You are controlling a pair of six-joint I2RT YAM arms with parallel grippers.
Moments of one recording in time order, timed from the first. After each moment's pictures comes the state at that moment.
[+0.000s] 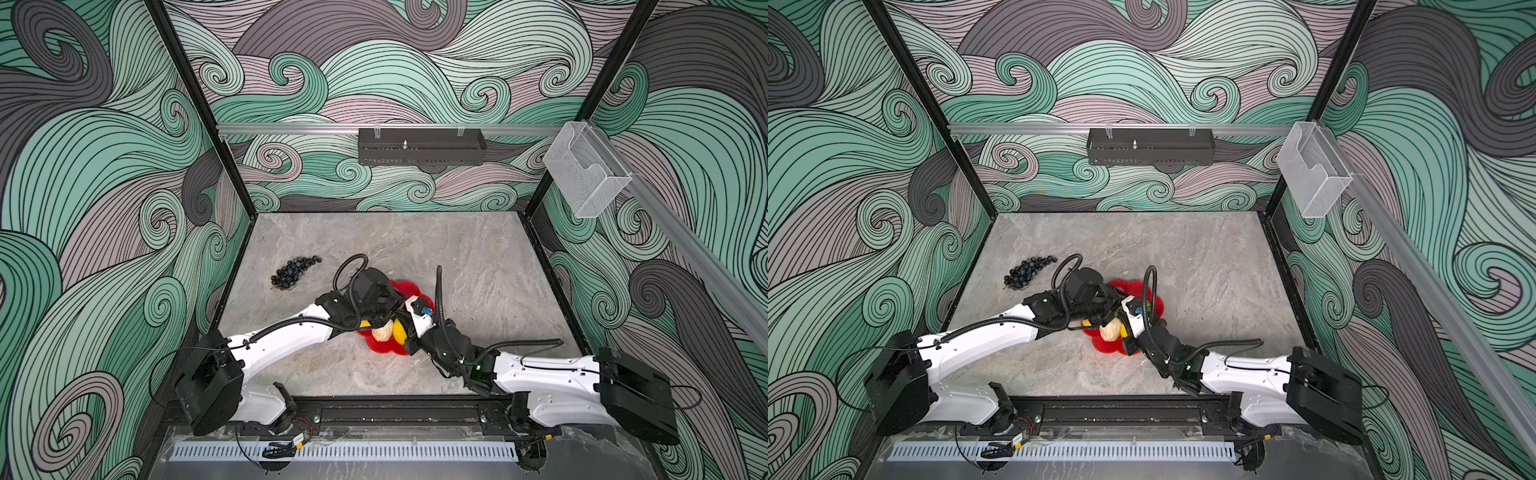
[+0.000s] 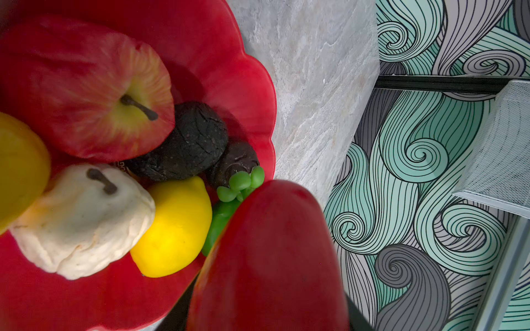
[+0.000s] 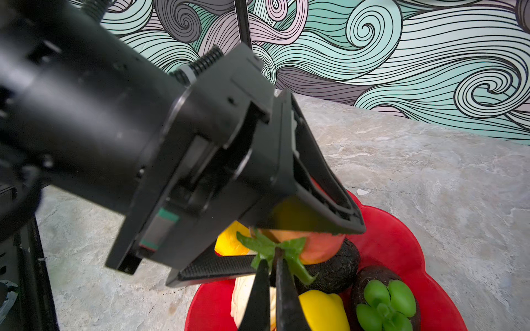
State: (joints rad) left arm -0.83 1.36 0.91 -0.28 0.09 -1.50; right arm 1.16 1.23 0.42 0.55 0.42 0.16
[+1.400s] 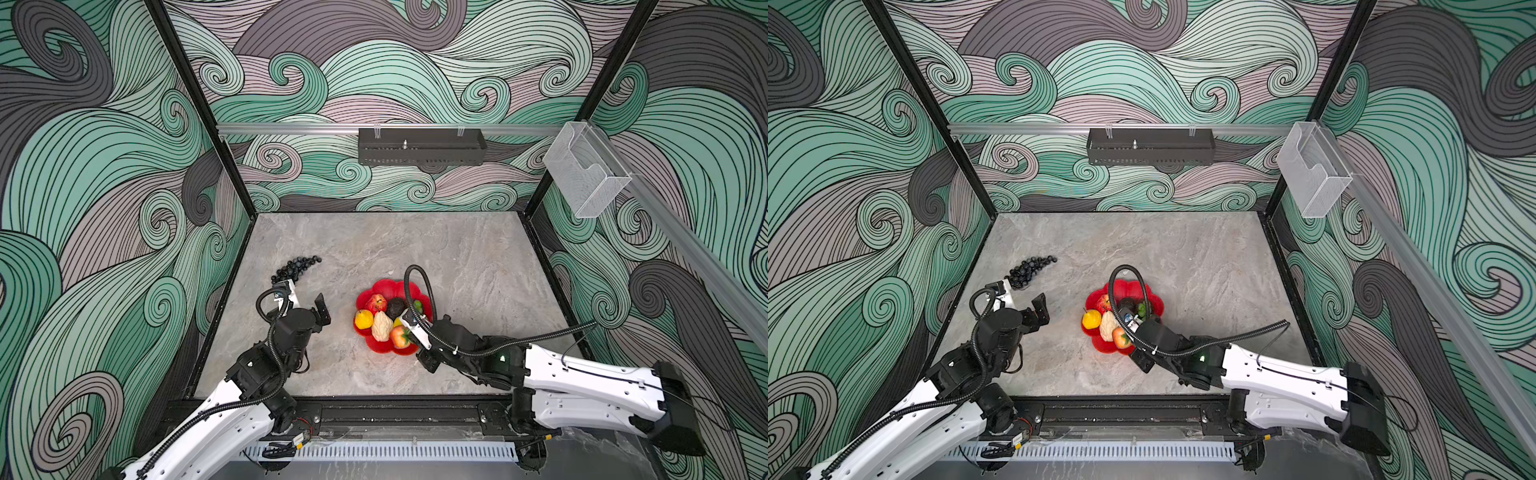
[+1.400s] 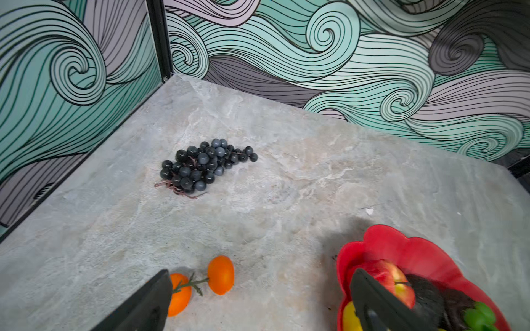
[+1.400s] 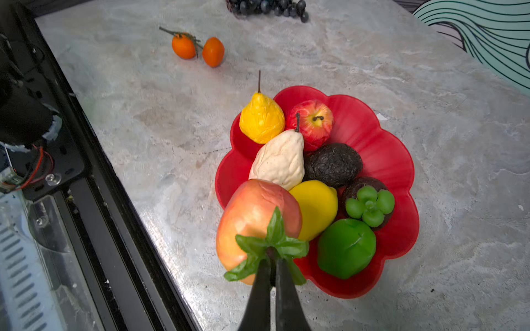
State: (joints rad) left arm -0.68 0.54 0.51 -0.52 -0.72 -0.57; right arm 1.23 1.07 0.77 -0.46 0.28 0.11
